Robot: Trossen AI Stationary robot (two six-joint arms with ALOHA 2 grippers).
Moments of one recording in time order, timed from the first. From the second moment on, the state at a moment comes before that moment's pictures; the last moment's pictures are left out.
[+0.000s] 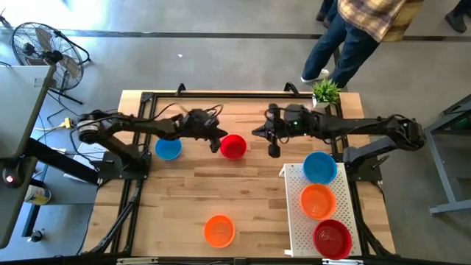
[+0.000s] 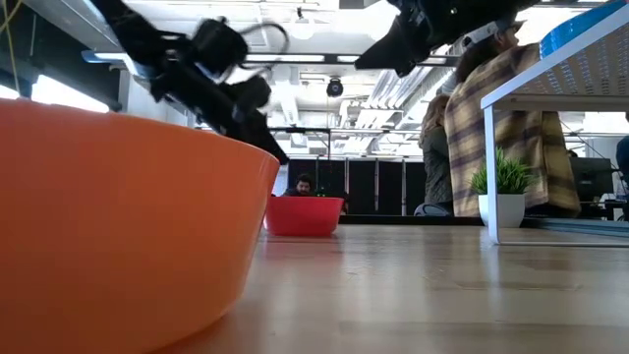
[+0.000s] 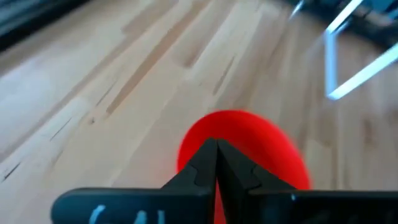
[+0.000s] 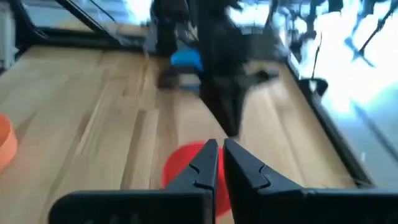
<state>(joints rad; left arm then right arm) 0.33 1.48 0.72 0.22 0.09 -0.23 -0.20 1.27 0.89 -0.01 -0.10 -0.15</state>
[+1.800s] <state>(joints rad) 0.24 1.00 0.22 0.58 -0.25 -0.26 -0.29 2.02 1.52 -0.64 -0.23 0.22</state>
